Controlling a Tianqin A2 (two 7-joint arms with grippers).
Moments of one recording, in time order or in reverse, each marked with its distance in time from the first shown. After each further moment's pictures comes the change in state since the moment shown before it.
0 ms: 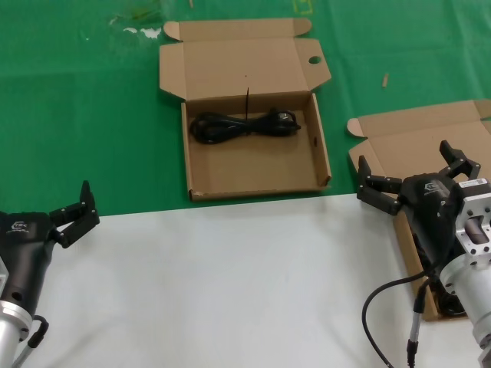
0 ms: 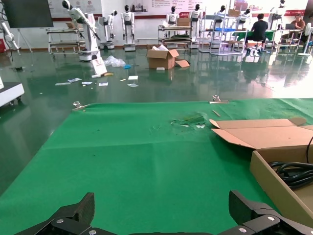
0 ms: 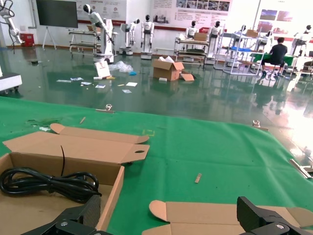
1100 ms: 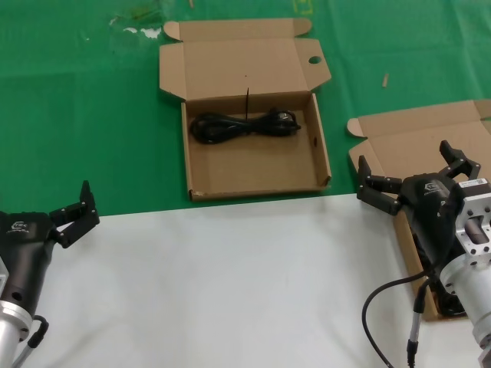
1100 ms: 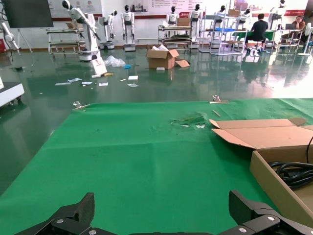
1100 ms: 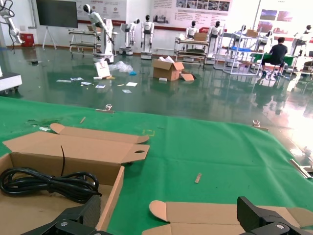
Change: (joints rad) left arm 0.000 0.000 0.000 0.000 0.000 0.000 0.000; right arm 0.000 0.000 0.000 0.000 0.000 0.000 0.000
